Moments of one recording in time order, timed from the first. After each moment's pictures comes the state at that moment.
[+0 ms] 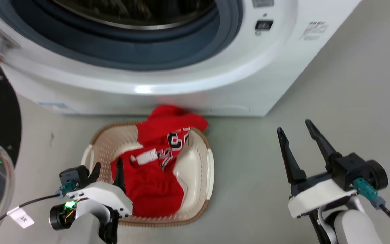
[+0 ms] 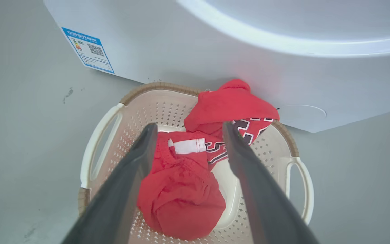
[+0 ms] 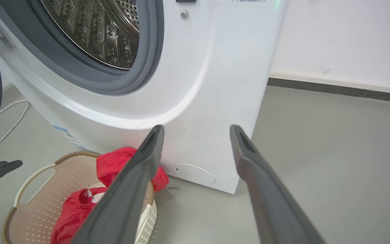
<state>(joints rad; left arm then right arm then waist) -0.42 0.06 0.09 0.86 -0.28 -0.11 -0.26 -0.17 -0.05 0.14 0.08 0.04 0.13 -0.16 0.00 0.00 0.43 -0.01</state>
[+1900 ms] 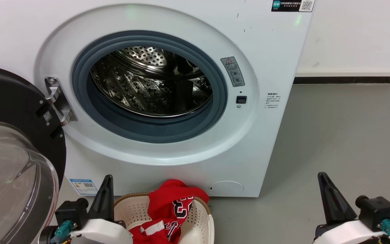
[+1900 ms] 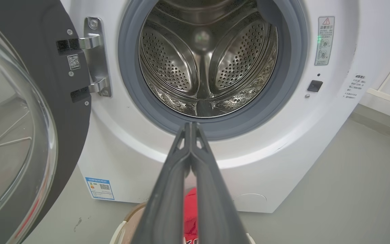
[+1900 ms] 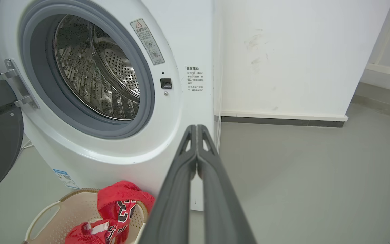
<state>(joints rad) 0.00 0.05 0.01 0.20 -0.17 -0.10 -0.20 0.11 -0.05 0.01 -0.03 0.08 0.13 -0.08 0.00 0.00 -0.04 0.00</state>
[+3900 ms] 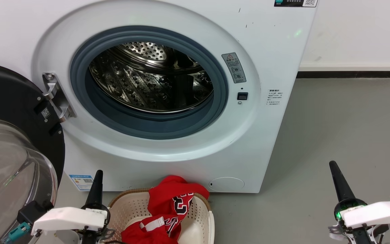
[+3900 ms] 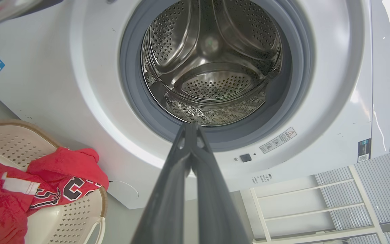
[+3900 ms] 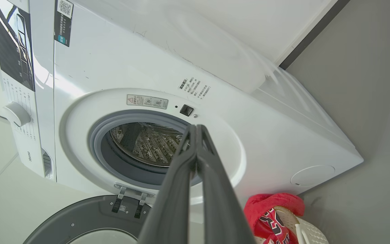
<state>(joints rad) -0.06 0.05 0.07 0.23 -1.12 -0.11 0.00 -0.02 -0.08 -0.02 0.15 1.13 0.13 0.01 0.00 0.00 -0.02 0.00</state>
